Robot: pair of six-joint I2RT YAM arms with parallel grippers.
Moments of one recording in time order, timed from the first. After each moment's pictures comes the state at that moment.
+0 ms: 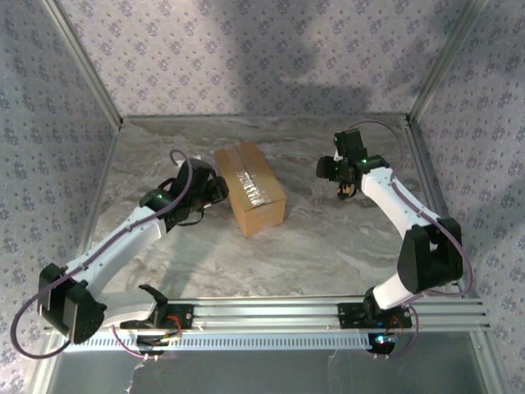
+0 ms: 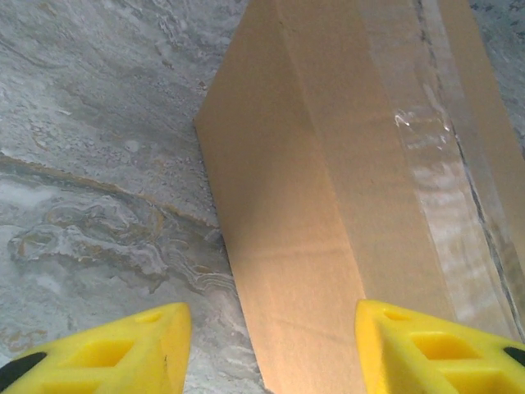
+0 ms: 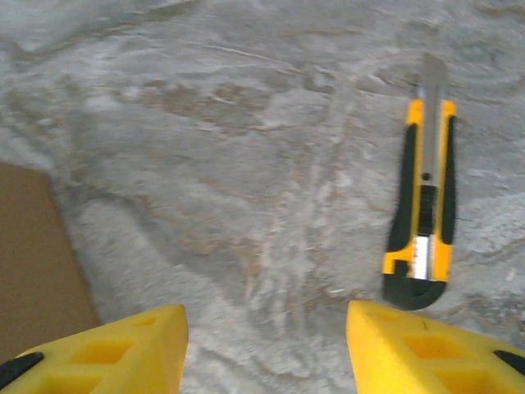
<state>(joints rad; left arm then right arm) -0.57 1.22 1.01 -0.58 -0.16 -0.80 0.30 1.50 1.20 -0.58 0.03 0.37</state>
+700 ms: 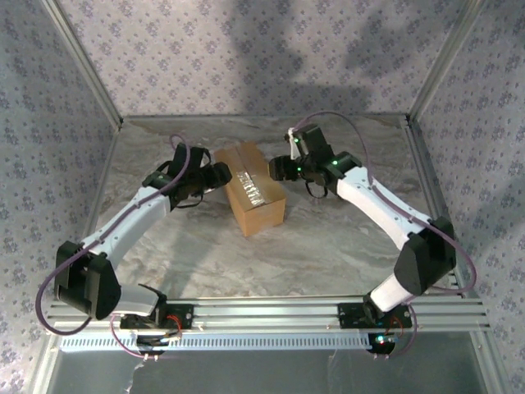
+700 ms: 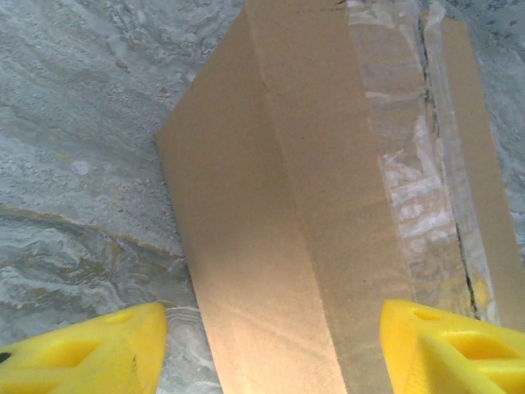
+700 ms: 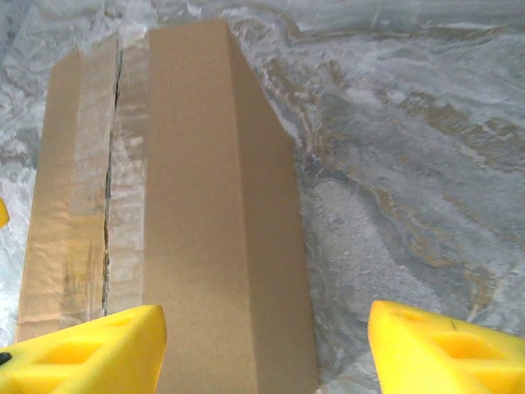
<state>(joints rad) -0.45 1.37 1.09 -0.51 0.06 -0.76 0.60 1.57 1.39 -0.60 -0.06 0.35</state>
